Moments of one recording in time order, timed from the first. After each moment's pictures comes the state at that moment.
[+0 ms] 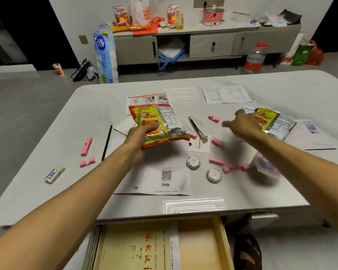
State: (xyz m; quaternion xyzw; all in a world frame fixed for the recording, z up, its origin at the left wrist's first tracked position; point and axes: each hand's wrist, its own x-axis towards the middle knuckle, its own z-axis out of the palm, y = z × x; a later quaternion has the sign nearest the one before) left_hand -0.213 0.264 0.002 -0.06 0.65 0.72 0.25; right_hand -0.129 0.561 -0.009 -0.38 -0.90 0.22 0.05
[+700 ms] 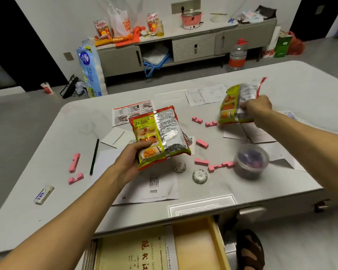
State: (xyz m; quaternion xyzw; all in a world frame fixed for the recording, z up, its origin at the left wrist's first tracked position) left_hand -0.172 0.276 0.009 -0.02 0.57 0.73 0.37; right_hand -0.115 0.661 0.008 -0.50 -0.68 0.47 0.24
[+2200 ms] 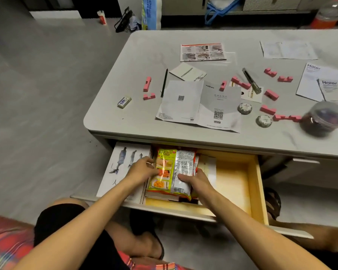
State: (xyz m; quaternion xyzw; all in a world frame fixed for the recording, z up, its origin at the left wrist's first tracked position) left_hand -0.028 0.010 -0.119 -0.06 0.88 0.37 0.29; right_hand 0.049 0.199 -0.162 -0.33 -0.57 0.73 -0.18
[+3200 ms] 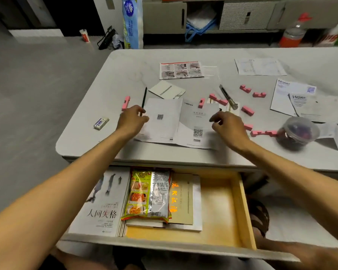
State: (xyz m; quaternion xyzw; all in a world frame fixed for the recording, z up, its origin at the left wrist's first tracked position) left_hand -0.169 0.107 -0.009 0.06 0.93 0.36 0.06; right_hand -0.058 0.371 -0.028 -0.15 -0.93 0.32 0.09
